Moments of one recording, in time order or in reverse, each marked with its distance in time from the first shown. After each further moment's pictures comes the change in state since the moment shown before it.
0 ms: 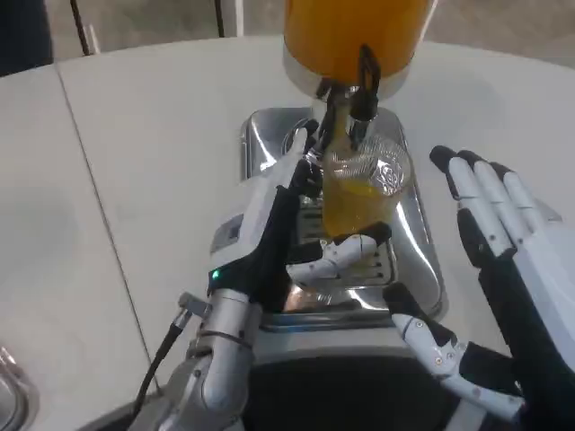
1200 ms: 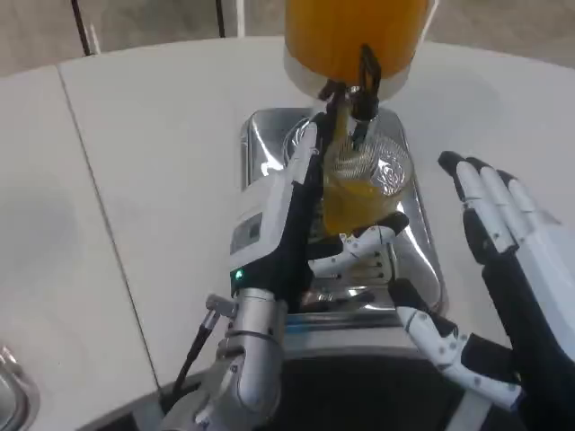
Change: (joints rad) left arm -0.097 -0.078 -0.056 0.170 0.008 0.005 0.172; right arm -0.042 0.031 -0.015 0.042 -0.002 0.033 0.026
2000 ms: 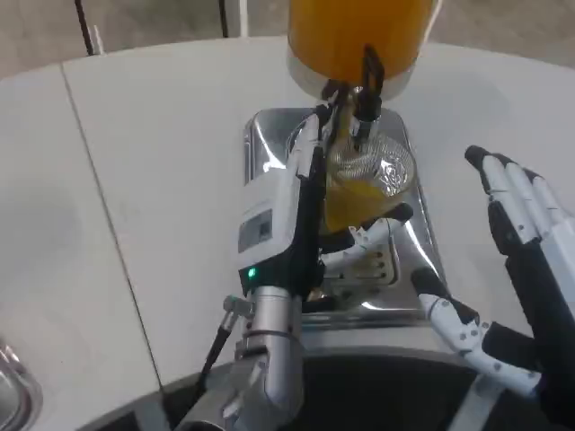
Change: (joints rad) left arm -0.052 -0.059 -0.052 0.078 0.034 0.089 0.163; right arm -0.033 -0.012 -0.048 0.000 0.021 0.059 0.040
